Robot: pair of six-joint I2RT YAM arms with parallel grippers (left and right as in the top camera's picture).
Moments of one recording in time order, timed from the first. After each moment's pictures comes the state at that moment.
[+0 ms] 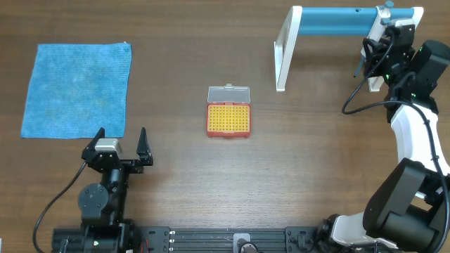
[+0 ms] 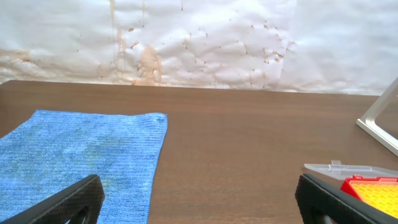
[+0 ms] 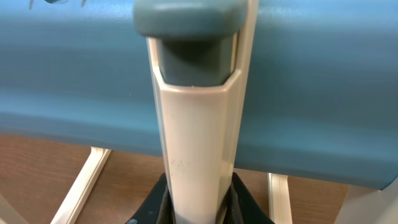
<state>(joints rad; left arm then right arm) 0.02 0.01 0.01 -0.07 0.03 -0.07 -0.43 1.64 1.06 0.12 -0.57 -0.22</state>
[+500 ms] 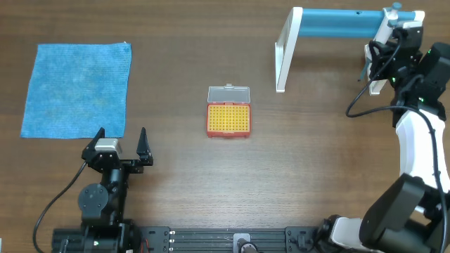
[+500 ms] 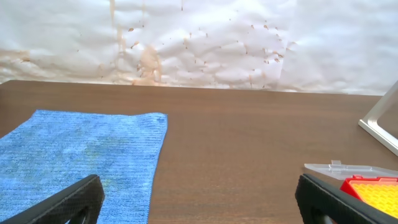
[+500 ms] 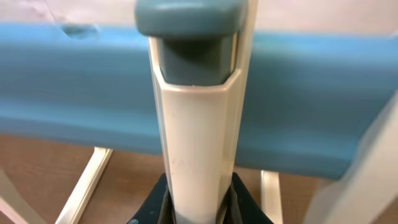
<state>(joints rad) 0.02 0.01 0.01 -0.07 0.03 -0.07 -0.46 1.54 1.06 0.03 -0.57 -0.22</state>
